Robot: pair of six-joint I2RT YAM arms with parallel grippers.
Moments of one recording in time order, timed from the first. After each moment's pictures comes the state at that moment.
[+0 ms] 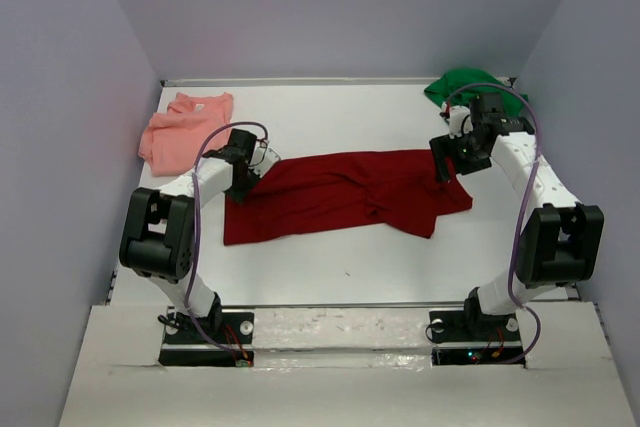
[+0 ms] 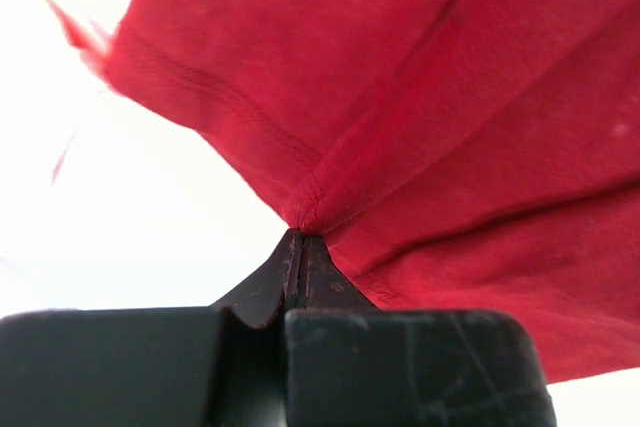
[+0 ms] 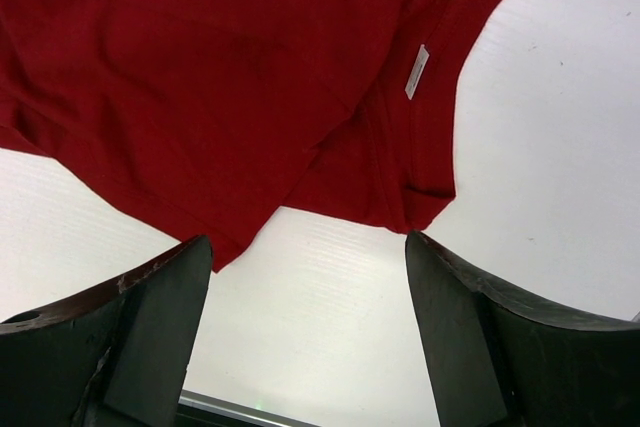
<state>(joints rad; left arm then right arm) -0.25 1.64 1.00 -0.55 -0.16 0.53 0.02 1.56 1.33 -0.91 -0.18 -0.26</state>
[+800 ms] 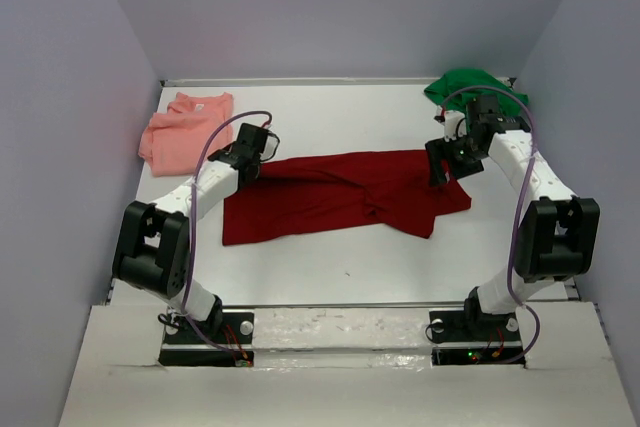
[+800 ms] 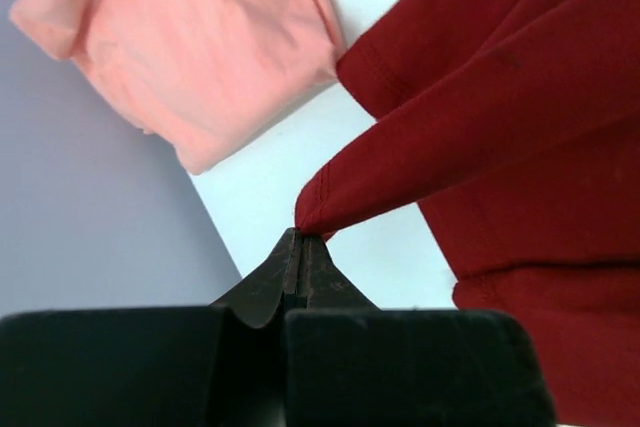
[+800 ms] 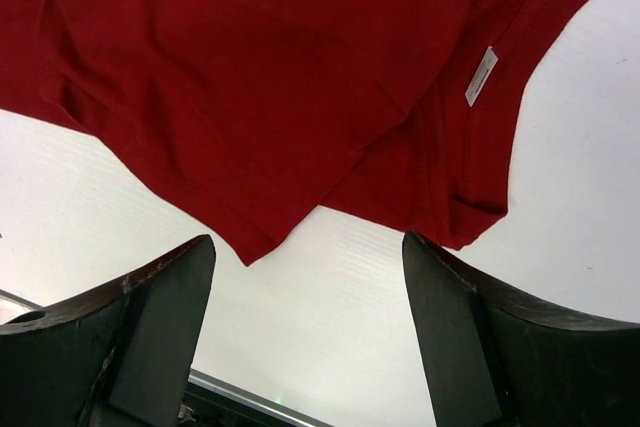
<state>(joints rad) -0.34 1.55 1.02 -0.46 -0.53 0.49 0.02 1.60 1.33 -0.93 -0.29 -0.27</state>
